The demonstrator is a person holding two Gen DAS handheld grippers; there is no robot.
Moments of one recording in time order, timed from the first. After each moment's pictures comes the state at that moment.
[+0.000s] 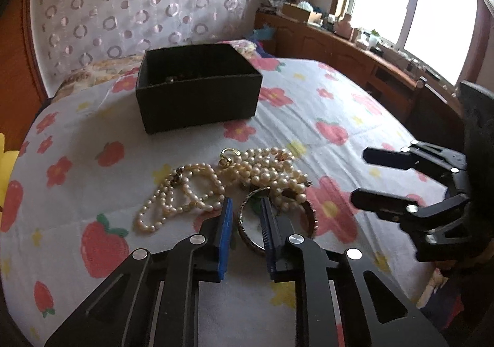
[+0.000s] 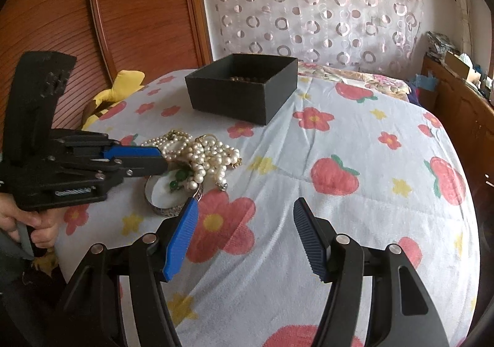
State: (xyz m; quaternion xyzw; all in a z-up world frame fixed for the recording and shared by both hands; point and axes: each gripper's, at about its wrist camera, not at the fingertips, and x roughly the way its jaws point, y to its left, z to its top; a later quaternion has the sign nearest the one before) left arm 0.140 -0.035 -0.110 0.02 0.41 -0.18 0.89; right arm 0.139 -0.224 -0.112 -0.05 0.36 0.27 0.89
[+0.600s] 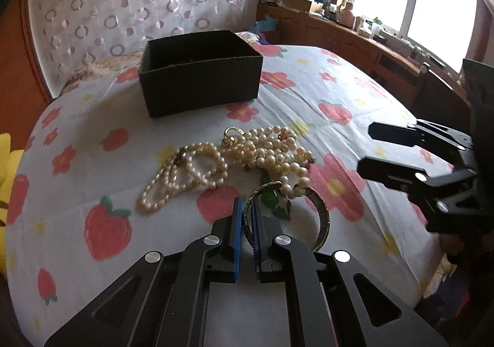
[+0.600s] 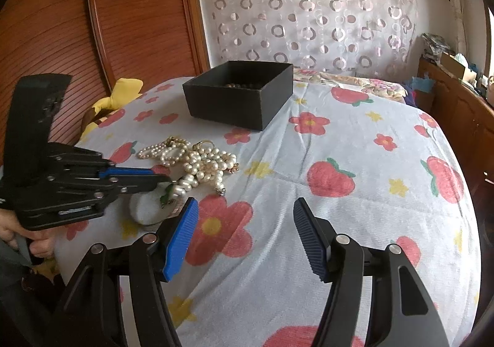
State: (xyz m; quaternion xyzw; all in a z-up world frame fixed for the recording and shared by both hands) left arm 0.123 -0.036 -0.116 0.04 0.42 -0.17 0.89; right arm 0.136 -0.227 -0.115 -0.04 0.35 0.26 0.90
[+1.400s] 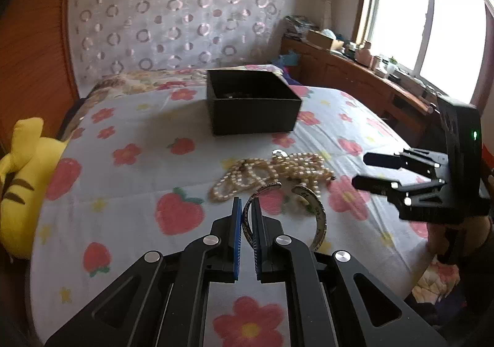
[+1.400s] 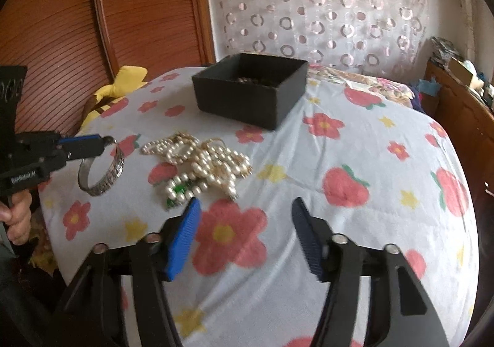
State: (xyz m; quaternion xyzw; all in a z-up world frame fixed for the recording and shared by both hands) left arm 0.087 0.022 -0.085 -0.01 0.36 -0.13 0.93; right arm 0.147 -0.205 -0.111 -0.07 0.36 0.28 0.89
